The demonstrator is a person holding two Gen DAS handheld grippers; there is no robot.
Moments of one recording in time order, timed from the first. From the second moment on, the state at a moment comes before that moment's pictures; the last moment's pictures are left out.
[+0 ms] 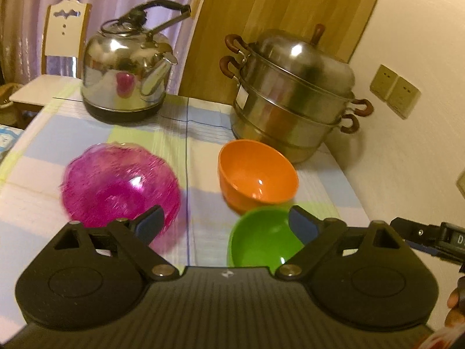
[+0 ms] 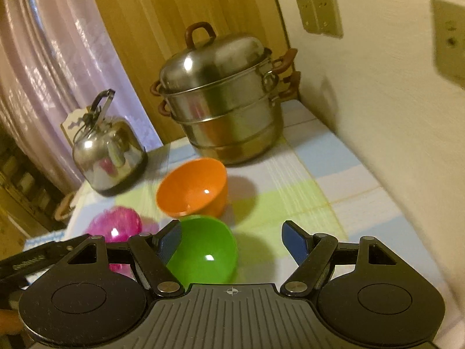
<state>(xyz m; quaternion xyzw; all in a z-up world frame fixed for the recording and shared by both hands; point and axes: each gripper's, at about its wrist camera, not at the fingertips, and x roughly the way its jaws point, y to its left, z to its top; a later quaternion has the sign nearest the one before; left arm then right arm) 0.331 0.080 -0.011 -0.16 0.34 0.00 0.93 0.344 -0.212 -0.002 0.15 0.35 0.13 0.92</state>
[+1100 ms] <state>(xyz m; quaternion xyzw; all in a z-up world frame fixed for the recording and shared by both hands) 0.507 0.079 -0.092 -0.16 0.40 -0.06 0.90 0.536 -0.158 -0.103 0.14 0.43 0.15 0.88</state>
